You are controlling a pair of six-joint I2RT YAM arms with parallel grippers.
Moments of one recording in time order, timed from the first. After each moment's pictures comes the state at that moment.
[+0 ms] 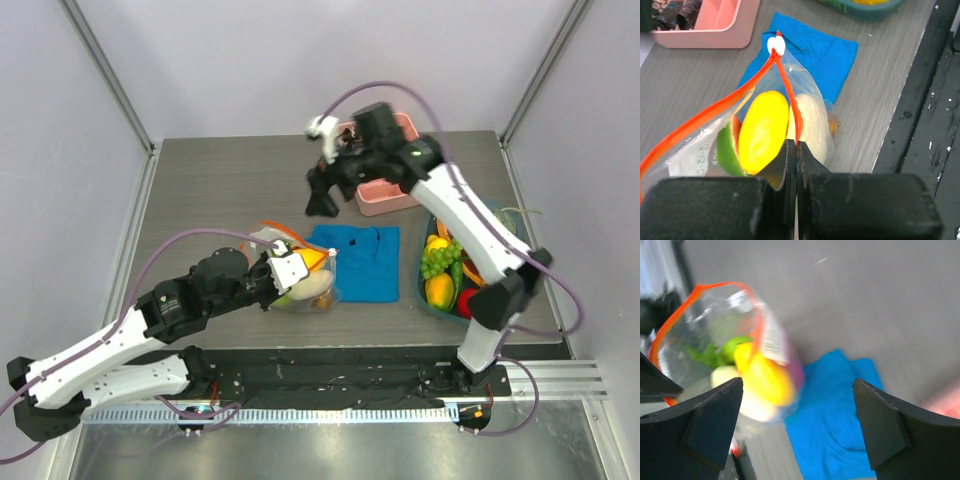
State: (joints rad) left arm -1.05 0.80 0.93 -0.54 -0.02 0.29; right arm 0.68 1.81 2.04 -0.97 -0.56 -0.27
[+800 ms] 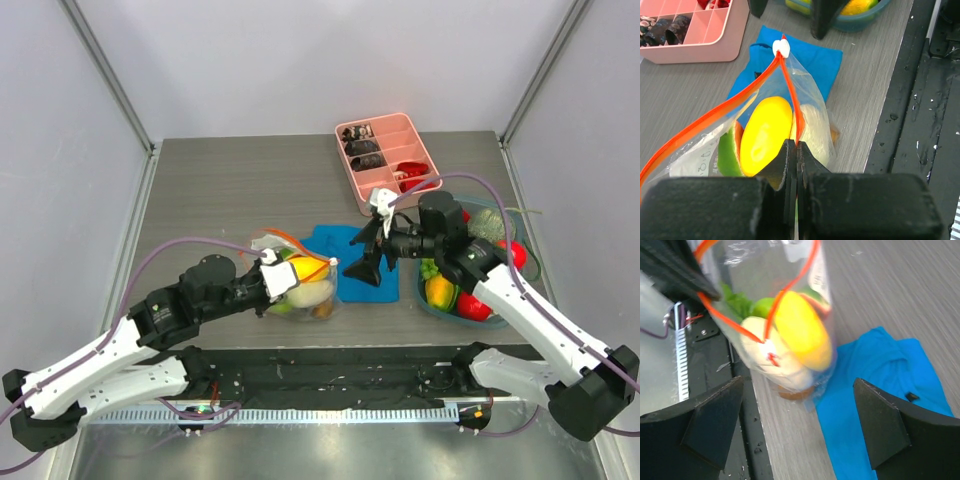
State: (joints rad) left arm -1.01 0.71 0.85 -0.48 0.08 0.29; right arm 0.55 1.05 0.96 -0.32 -0.70 -0.13
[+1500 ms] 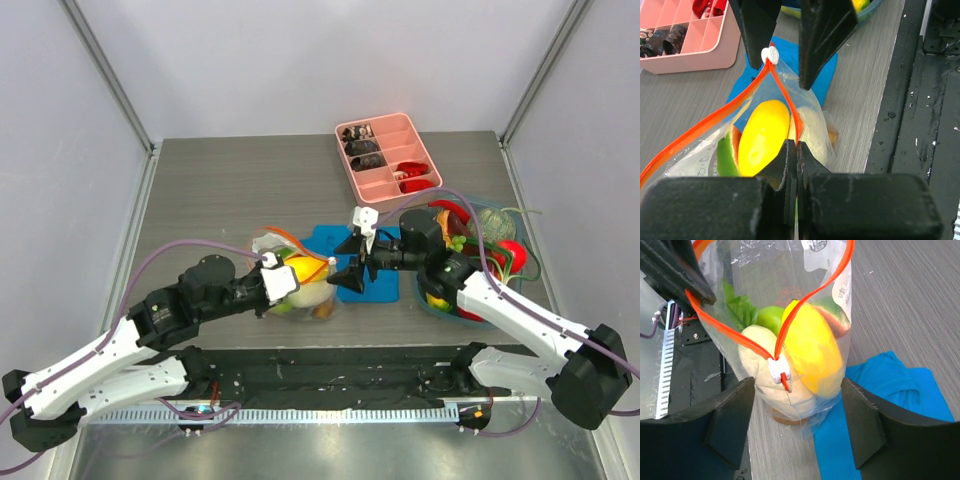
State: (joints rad) left arm -1.01 0.71 0.84 -0.48 0.12 0.33; right arm 0.69 1.09 0.78 0.01 -0.66 -0.13
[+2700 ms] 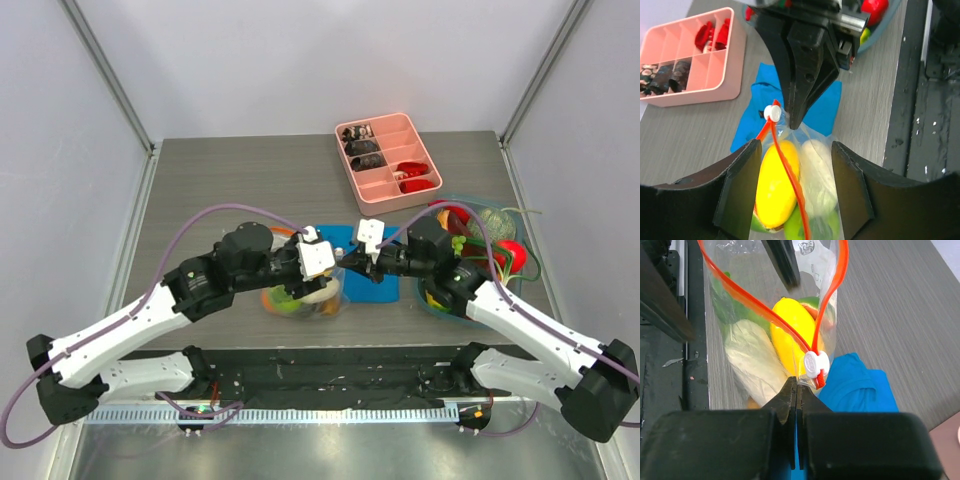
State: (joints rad) left arm -1.01 0.99 1.08 -0.43 0.16 0.38; right arm 0.70 1.01 0.75 -0.02 -0.58 -0.34
